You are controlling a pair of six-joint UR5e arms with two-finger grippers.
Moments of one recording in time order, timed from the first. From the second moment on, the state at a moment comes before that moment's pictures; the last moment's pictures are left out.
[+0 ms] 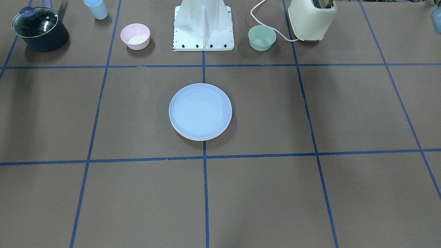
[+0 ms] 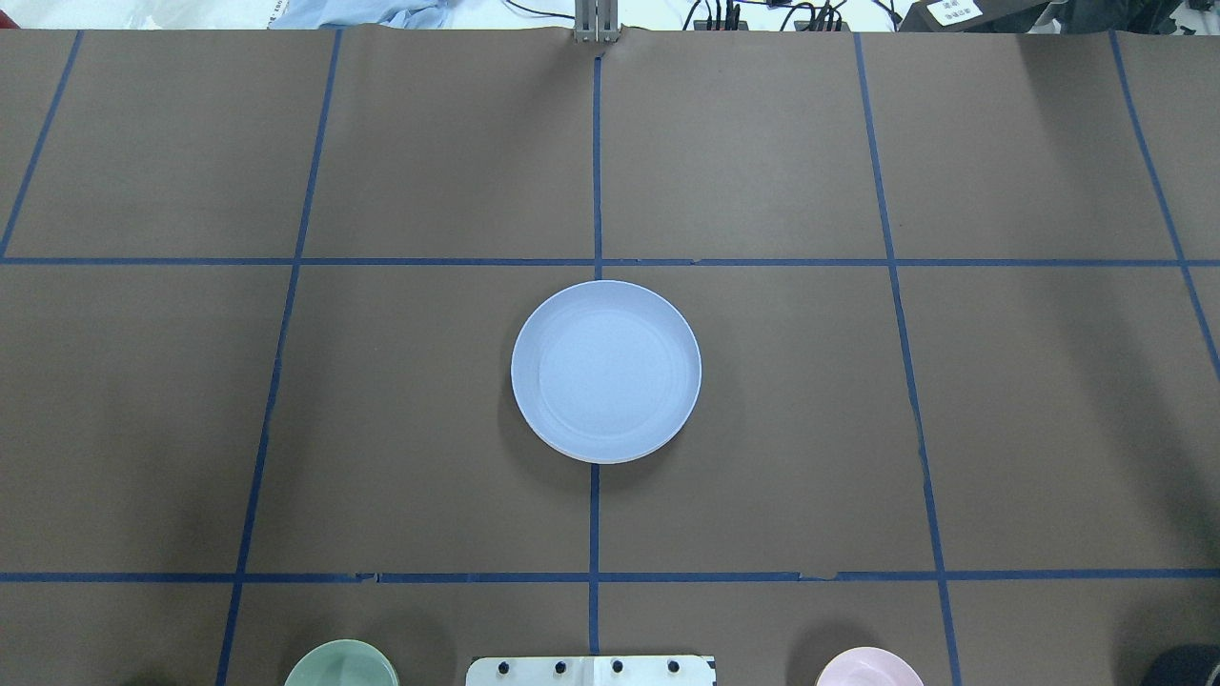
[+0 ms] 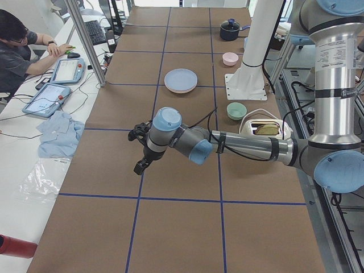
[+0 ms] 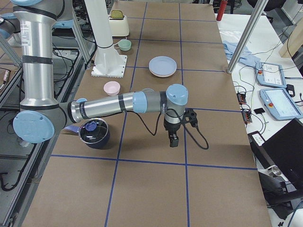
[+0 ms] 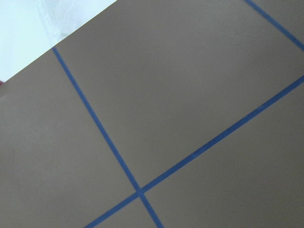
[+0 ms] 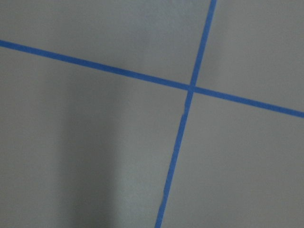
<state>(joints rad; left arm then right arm) -1.48 -1.46 -1.74 -2.04 -2.22 0.13 1.51 -1.64 1.82 -1.73 2.28 -0.14</state>
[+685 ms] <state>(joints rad) -1.57 -1.48 -1.61 -1.88 -2.23 0.14 1.53 -1.67 1.78 -1.72 2.28 -0.14</state>
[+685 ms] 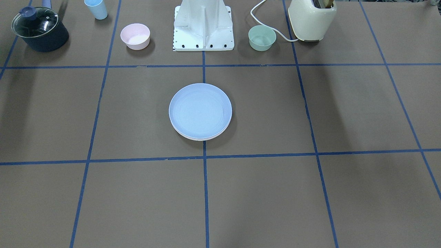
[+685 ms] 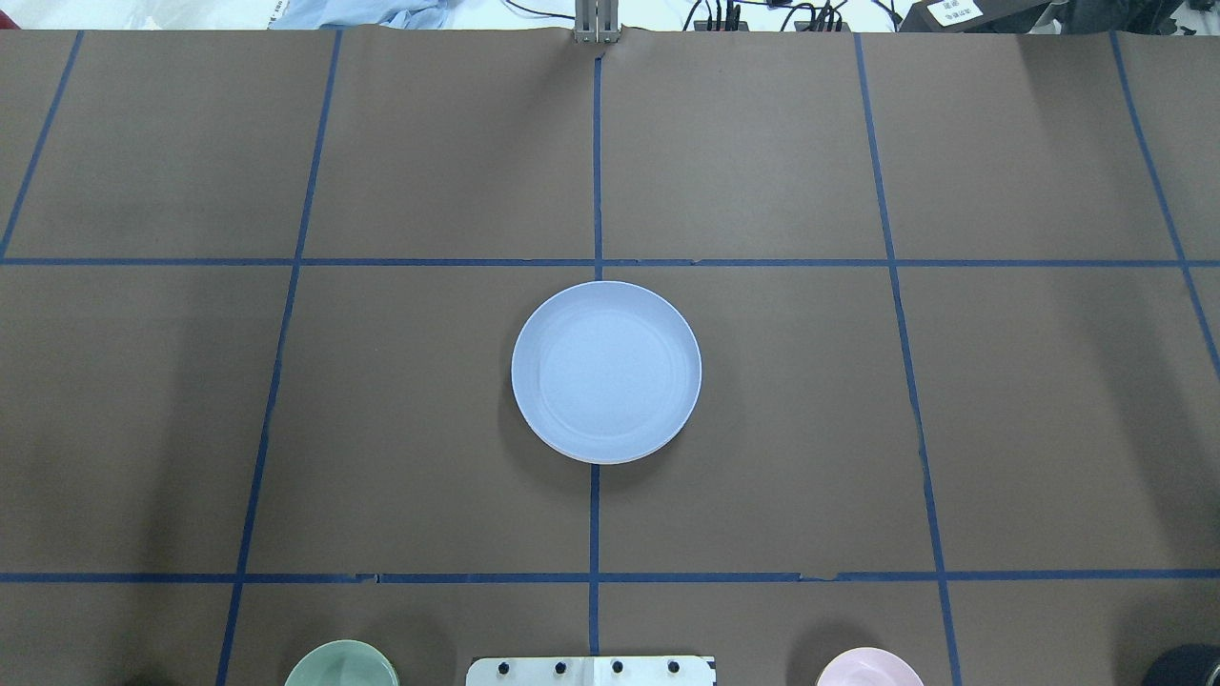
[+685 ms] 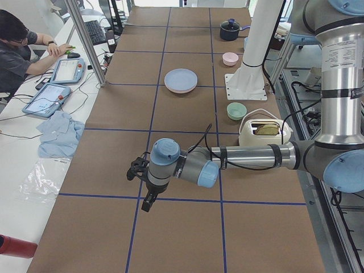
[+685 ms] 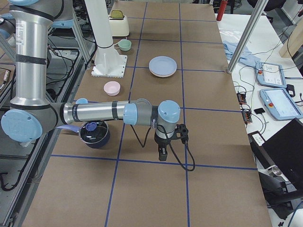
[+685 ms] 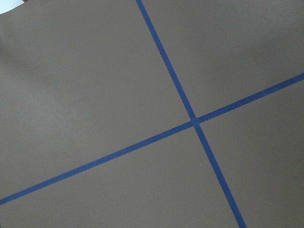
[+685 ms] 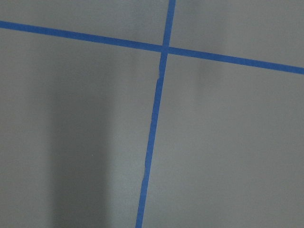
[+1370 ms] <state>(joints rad) -1.59 -1.58 -1.65 -1.51 -2.23 0.31 1.53 -1.67 1.77 -1.72 2.28 -0.14</state>
